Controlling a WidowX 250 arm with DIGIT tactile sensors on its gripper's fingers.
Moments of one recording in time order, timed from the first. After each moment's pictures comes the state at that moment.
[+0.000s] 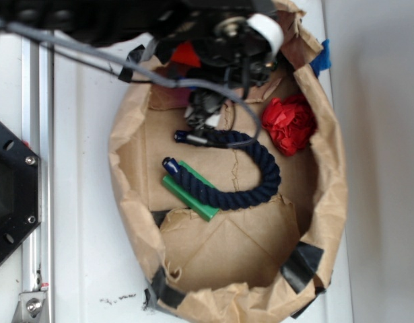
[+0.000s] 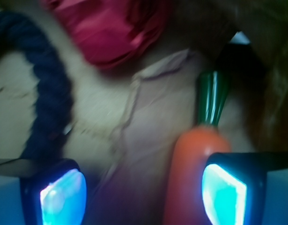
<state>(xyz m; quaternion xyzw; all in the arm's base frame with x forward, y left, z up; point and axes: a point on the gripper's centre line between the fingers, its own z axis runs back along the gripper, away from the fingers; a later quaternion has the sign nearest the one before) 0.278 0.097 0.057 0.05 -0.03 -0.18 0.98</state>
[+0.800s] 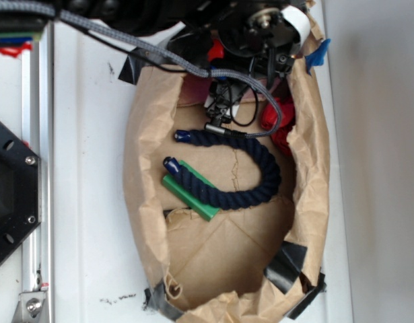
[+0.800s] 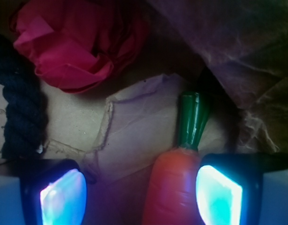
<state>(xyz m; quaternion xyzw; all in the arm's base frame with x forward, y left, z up) 0.289 0.106 0.061 0.07 -0.04 -0.20 0.98</state>
